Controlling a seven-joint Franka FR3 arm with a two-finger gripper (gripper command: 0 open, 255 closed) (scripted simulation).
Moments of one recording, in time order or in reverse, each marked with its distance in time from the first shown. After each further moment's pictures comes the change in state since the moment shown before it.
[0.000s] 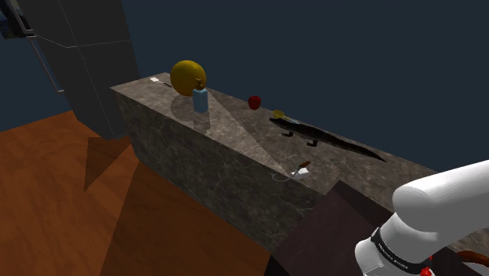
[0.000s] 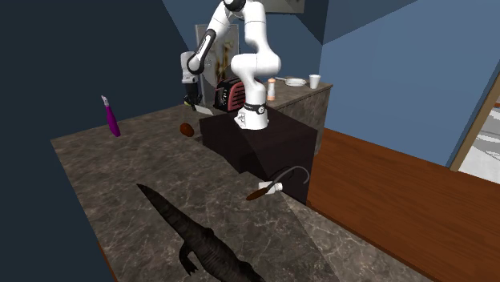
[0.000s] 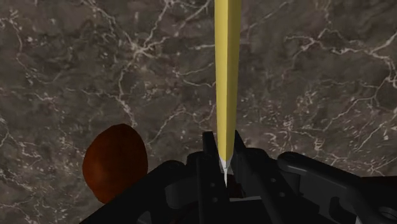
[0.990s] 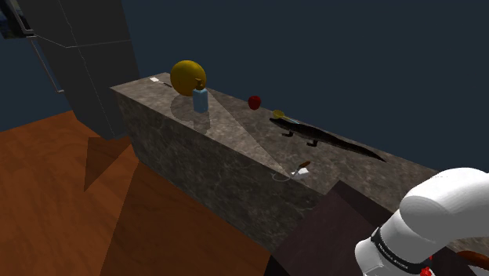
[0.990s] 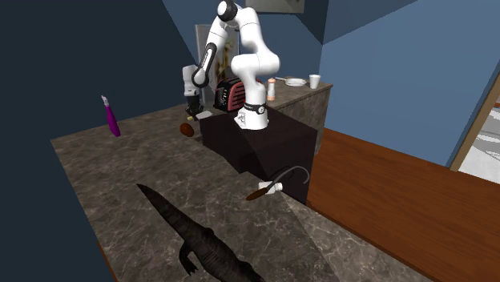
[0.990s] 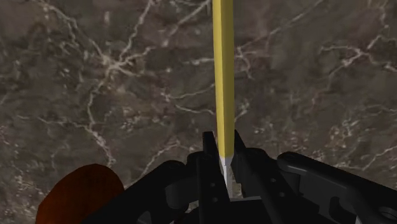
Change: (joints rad) arm 0.227 -0.193 -0.284 0.068 -0.233 0.128 0.148
